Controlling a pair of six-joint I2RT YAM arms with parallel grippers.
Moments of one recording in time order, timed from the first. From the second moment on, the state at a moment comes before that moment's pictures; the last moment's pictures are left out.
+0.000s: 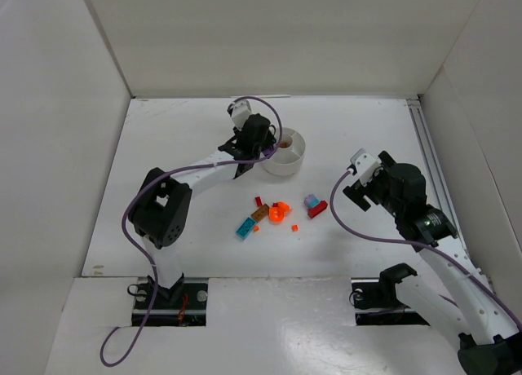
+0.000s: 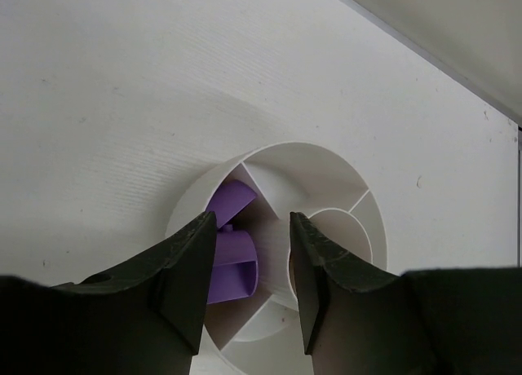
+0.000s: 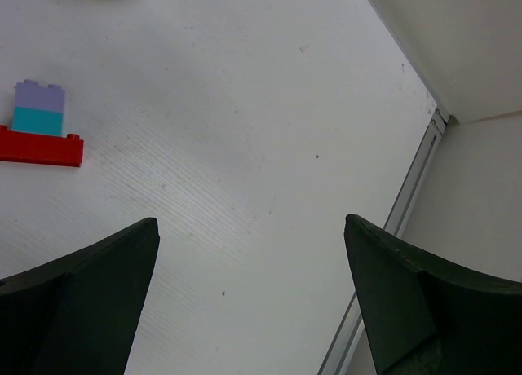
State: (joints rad) left arm -0.63 1.82 1.28 0.02 -0.44 -0.86; right arm 0.35 0.73 0.75 -0.48 0.05 -0.61
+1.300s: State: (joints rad) left arm -0.63 0.90 0.61 -0.39 -0.46 -0.99; right arm 0.91 1.50 0.92 -0.02 0.01 -0.33
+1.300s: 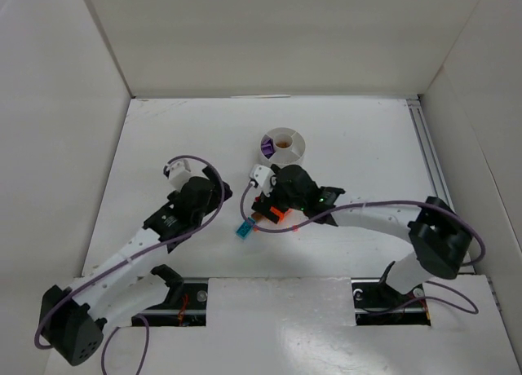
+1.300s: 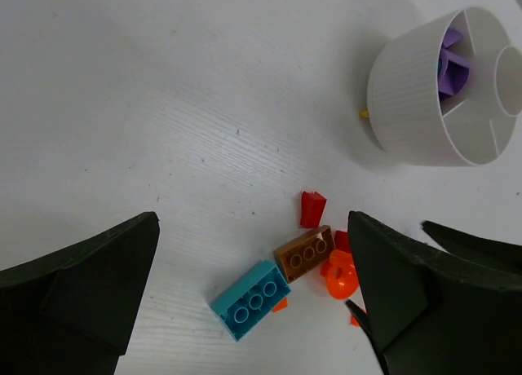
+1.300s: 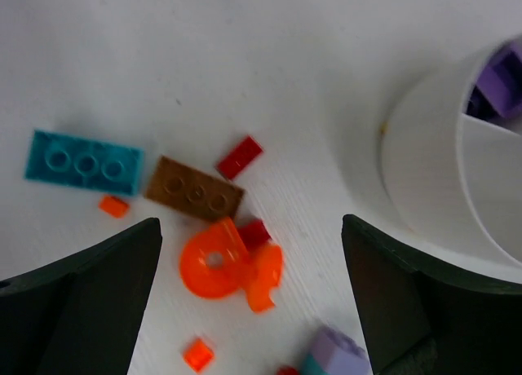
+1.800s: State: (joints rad) left arm -0.63 0.61 0.55 -0.57 -0.55 -1.13; right arm 0.96 1.83 1.06 0.15 0.16 0.02
